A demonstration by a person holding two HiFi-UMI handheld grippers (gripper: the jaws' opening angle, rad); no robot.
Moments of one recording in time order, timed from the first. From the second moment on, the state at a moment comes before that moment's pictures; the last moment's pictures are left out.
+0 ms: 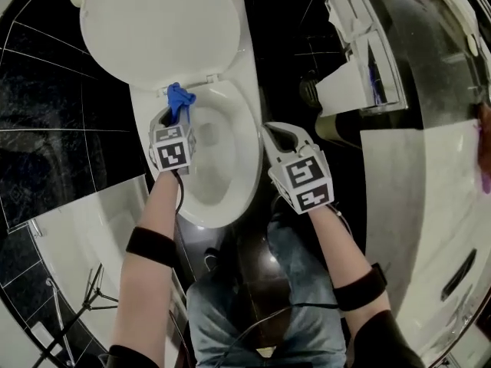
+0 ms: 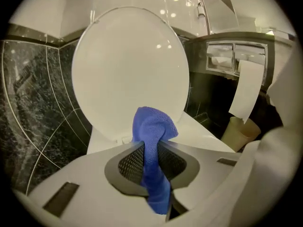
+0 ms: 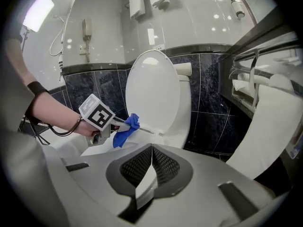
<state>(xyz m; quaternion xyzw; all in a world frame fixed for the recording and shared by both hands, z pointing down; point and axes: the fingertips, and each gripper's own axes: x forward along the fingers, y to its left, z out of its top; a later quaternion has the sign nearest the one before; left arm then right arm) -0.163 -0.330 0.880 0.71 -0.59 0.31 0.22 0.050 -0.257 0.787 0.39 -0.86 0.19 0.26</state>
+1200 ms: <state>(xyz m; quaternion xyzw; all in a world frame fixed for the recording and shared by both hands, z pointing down) -0.035 -0.353 0.936 0.80 -0.42 0.42 0.11 0.095 -0.268 0.793 0.42 -0.85 0.18 0.26</state>
